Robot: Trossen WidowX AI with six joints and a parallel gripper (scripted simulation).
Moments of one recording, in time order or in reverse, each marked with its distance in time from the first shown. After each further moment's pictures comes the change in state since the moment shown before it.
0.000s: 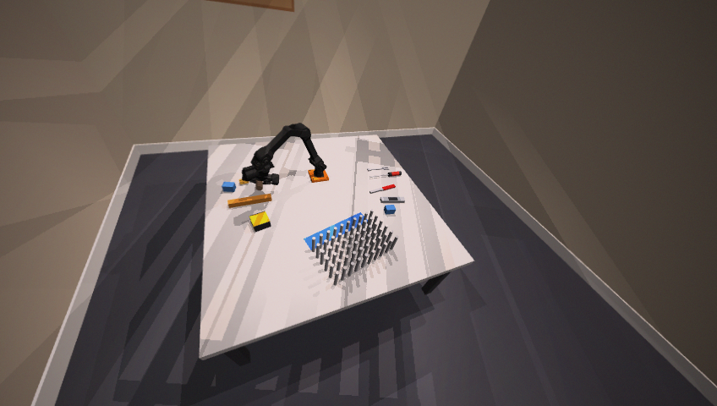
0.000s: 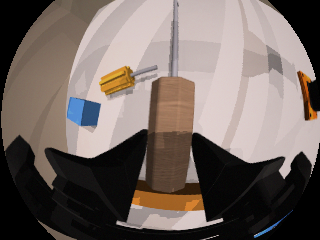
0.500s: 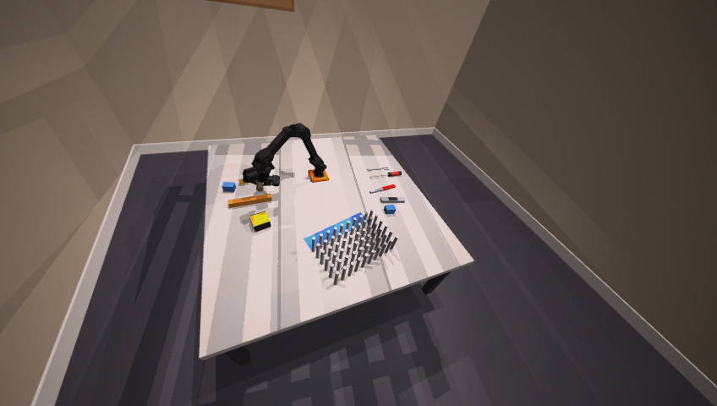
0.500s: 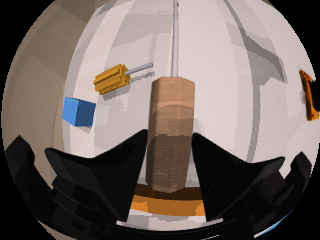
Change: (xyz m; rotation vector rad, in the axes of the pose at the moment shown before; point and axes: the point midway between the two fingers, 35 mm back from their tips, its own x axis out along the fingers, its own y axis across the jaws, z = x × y) arm 0.010 -0.005 -0.003 0.000 0.000 0.000
